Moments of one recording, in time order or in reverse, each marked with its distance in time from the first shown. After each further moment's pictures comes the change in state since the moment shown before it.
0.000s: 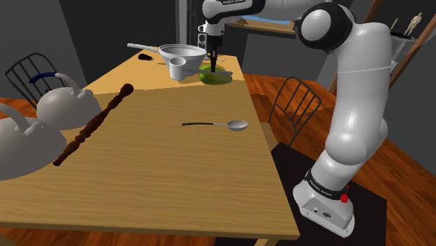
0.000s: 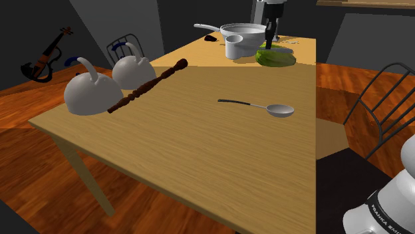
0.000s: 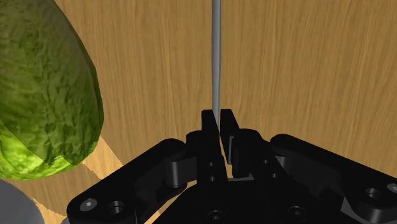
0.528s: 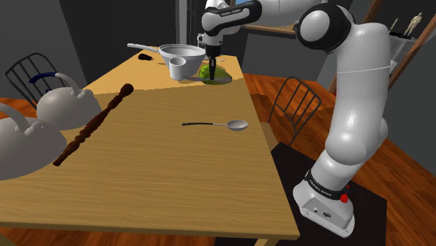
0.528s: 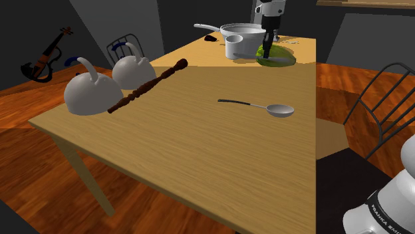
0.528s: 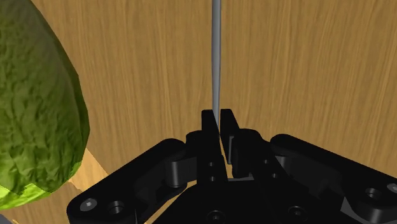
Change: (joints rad) arm 0.000 0.009 0.000 -0.096 -0.002 0.104 0.008
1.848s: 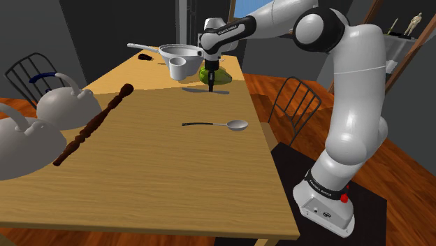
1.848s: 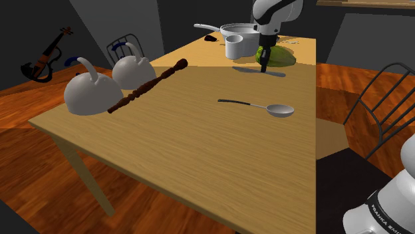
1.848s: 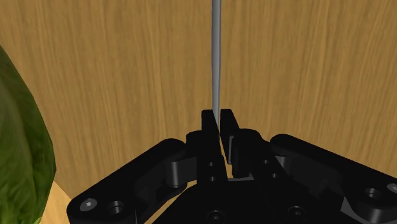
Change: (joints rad) arm -0.001 0.040 -0.003 -0.118 -0.007 0.158 0.008
